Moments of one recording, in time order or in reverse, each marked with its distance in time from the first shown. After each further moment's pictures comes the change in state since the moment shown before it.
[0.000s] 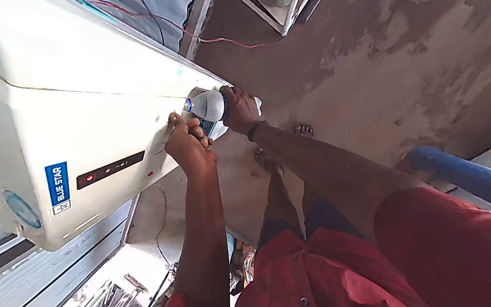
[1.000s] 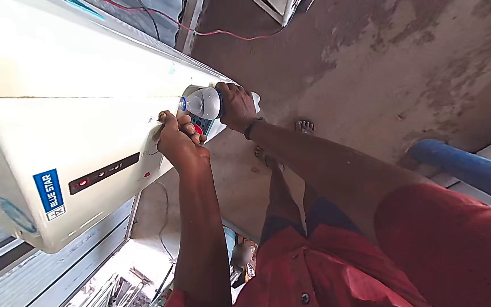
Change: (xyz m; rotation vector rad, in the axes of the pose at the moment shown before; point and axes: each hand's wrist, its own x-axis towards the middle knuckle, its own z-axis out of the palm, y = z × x) left_hand 0.009 0.005 0.004 -0.008 0.036 -0.027; right_hand 0.004 0.003 0.007 -0.015 0.018 -0.007
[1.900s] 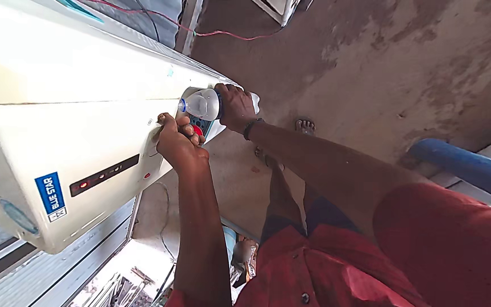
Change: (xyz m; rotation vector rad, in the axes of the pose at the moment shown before) left_hand -0.001 0.001 0.002 -0.011 0.021 -0.017; right_hand 0.000 -0.002 -0.007 0.003 -0.044 0.016
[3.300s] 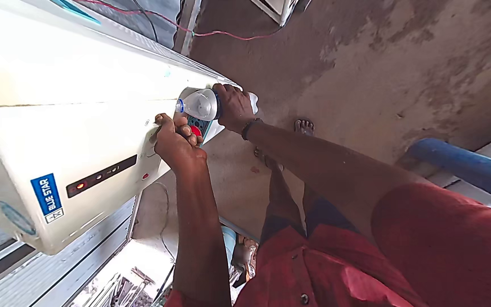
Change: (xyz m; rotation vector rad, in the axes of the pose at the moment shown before) left_hand 0.001 -0.001 0.000 0.008 -0.017 0.014; right_hand 0.000 0.002 0.003 0.002 0.017 -0.010
